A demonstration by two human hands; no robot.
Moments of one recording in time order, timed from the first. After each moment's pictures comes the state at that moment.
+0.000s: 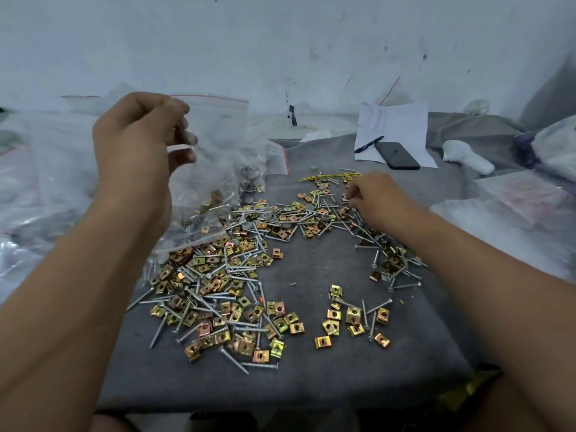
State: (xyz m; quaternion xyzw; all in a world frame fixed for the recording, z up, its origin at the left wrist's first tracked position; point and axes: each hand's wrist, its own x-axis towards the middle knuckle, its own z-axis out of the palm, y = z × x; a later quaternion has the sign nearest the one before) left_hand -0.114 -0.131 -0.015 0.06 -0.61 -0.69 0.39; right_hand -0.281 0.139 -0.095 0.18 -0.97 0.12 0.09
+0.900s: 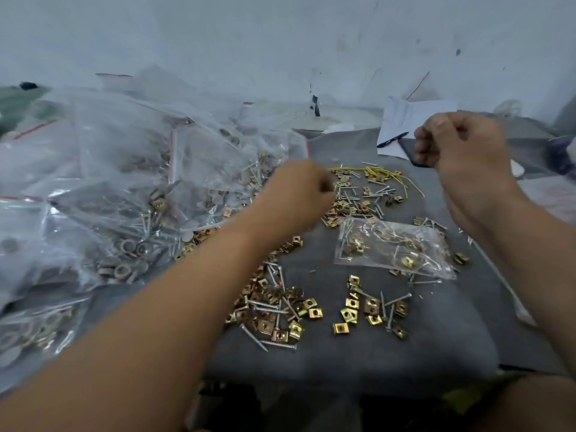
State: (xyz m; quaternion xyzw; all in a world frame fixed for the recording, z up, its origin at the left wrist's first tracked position) left_hand -0.146 -0.048 -0.060 -0.04 -0.96 -0.25 0.14; right_hand -0.226 0.159 -0.036 0.16 -0.72 0.65 0.18
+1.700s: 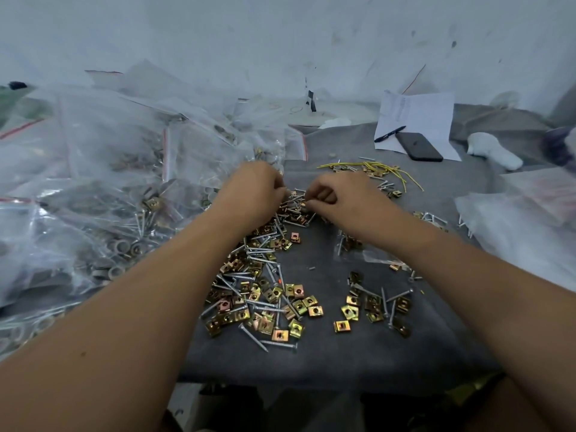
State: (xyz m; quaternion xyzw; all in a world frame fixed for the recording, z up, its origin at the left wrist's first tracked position) left_hand -0.171 -0.105 -0.091 0.05 -0.97 -0.18 0.15; right_hand -0.221 0.083 -0.094 0.35 -0.90 0.25 0.07
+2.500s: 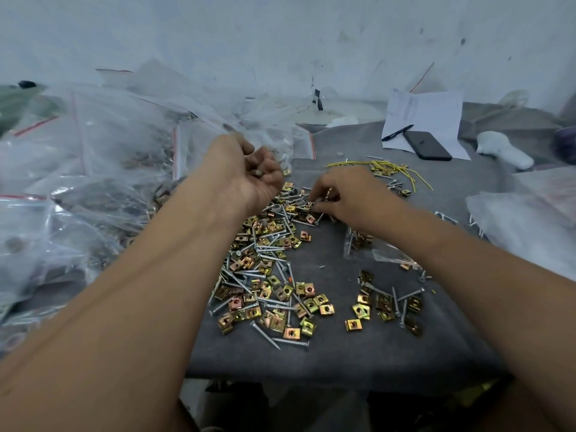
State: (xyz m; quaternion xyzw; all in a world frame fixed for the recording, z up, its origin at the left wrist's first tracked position) left_hand -0.146 -0.100 -0.044 0.23 -0.34 -0.91 0.06; right_hand -0.231 0.071 -0.090 0.37 -0.92 0.15 0.06
